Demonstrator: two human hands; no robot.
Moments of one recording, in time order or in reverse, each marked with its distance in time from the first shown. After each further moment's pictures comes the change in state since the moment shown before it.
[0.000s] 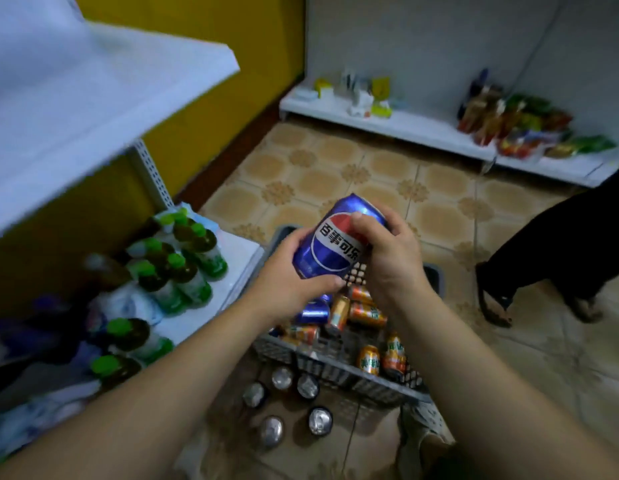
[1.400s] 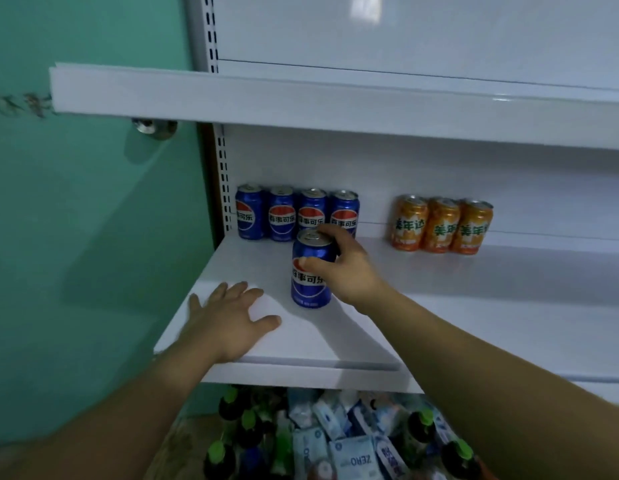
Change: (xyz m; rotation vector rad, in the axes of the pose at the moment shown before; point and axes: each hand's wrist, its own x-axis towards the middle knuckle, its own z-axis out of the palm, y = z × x) left_hand -0.730 -0.015 -0.343 0.842 1.105 -0.951; right_hand -0.588 0.055 0.492 -0.452 -1.585 -0.394
